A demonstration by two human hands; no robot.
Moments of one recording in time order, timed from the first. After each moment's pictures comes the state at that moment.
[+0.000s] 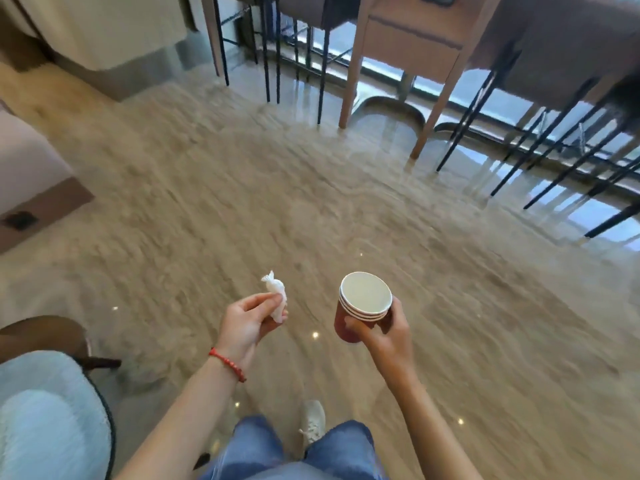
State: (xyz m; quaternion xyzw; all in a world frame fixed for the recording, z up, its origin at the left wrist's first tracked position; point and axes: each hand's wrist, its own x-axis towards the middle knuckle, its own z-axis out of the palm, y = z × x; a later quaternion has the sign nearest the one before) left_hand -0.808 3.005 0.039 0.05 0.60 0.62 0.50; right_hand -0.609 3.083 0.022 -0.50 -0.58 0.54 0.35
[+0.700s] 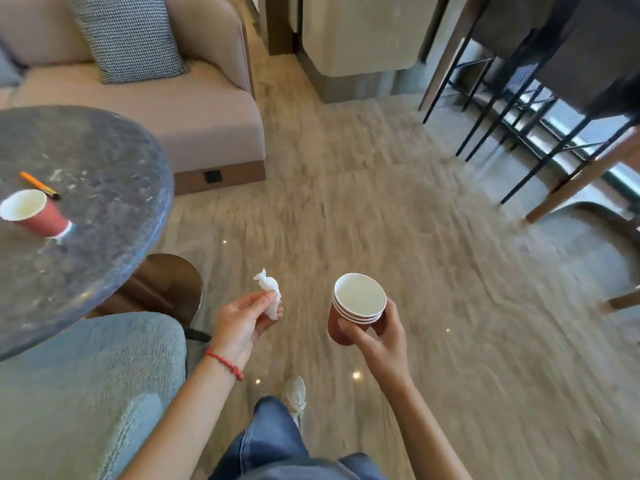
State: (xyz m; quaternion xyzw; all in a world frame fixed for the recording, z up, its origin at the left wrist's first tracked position) left_hand -1.113 2.990 0.034 -0.17 0.58 0.76 0.25; right_hand -0.996 3.160 0.011 -0.28 -0.69 0.65 0.16
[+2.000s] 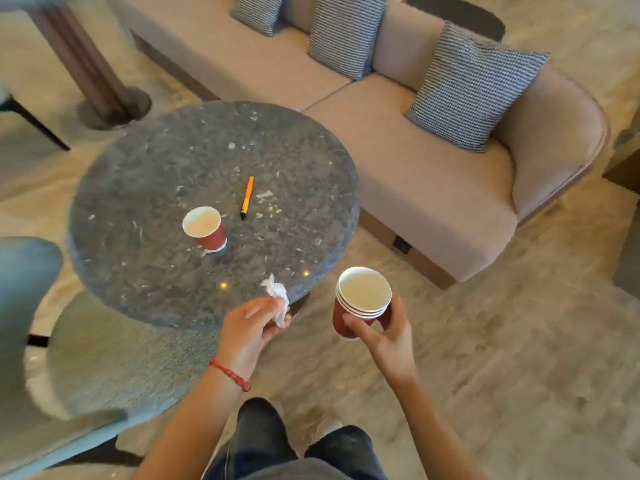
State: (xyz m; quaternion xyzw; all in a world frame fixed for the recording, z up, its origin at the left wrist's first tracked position) left_hand -1.411 2.966 0.053 -0.43 0.47 0.76 -0.15; right_hand -1.521 3.141 0.033 0.13 -0.74 0.63 -0.20
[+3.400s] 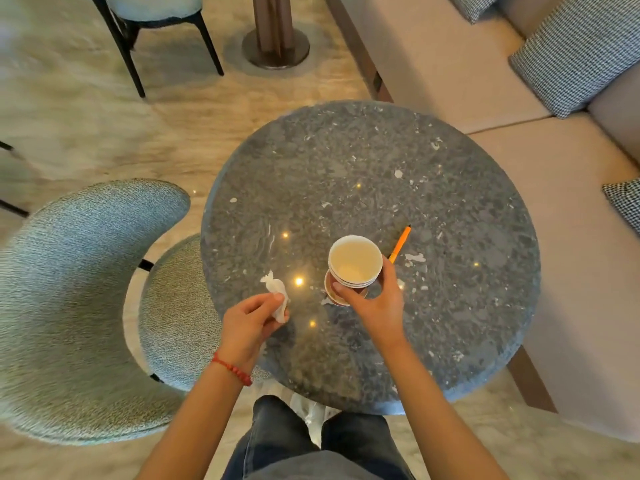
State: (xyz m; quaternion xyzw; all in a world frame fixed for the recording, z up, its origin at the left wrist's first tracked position) left_hand -1.369 2.746 0.025 -0.60 0.29 0.68 -0.30; right_hand -1.552 2.804 -0.004 0.34 -0.71 0.55 -0.30
